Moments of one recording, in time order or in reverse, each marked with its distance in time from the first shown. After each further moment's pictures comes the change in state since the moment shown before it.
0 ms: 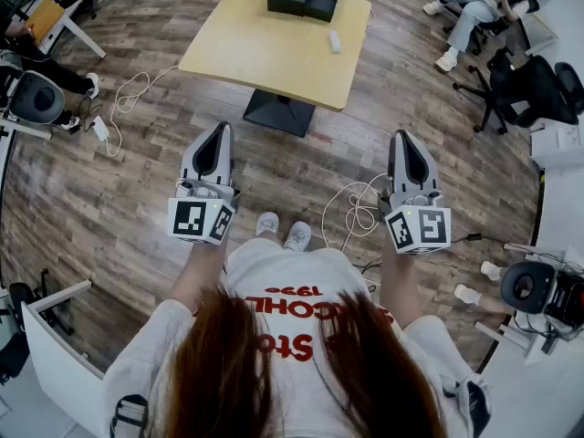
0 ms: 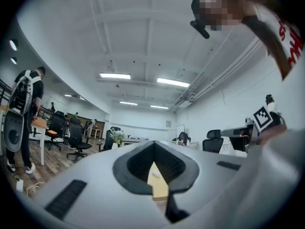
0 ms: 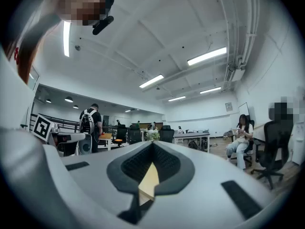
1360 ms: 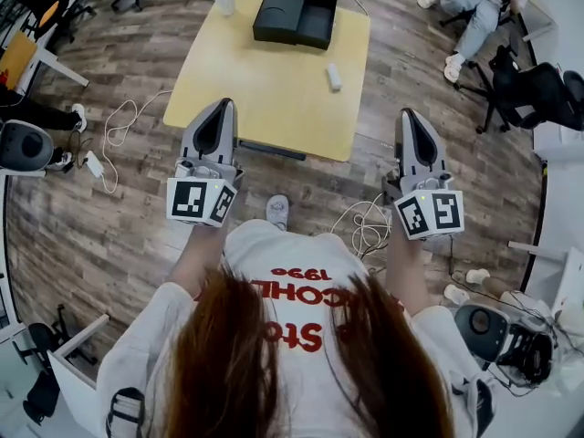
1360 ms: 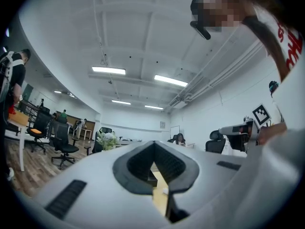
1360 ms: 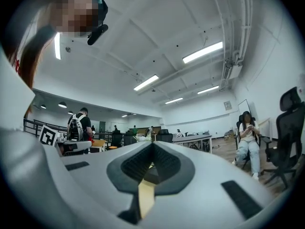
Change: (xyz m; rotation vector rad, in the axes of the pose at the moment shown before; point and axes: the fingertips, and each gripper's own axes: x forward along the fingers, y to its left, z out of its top) left arm 0.203 0.079 -0.006 0.002 -0.027 -0.117; right arm 0.178 -0.059 0.019 0.051 -0.068 -0.020
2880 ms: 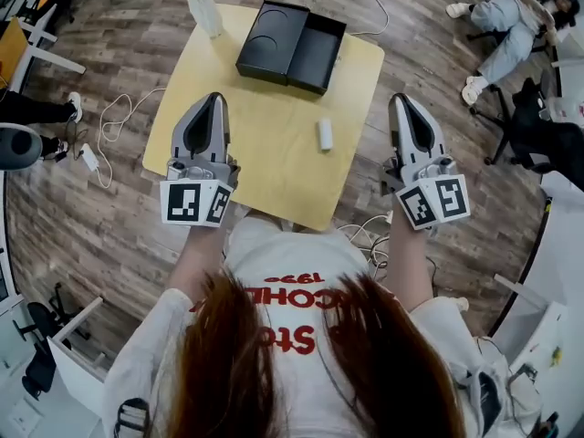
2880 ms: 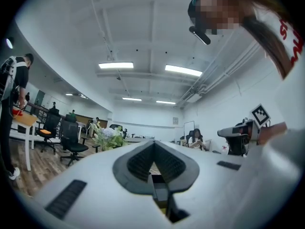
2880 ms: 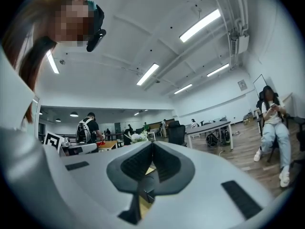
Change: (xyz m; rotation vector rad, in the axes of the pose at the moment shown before) left arm 0.179 0.058 -0.036 0.018 0.053 0.165; right arm 0.204 -0.114 -0.032 0.131 0.077 0.204
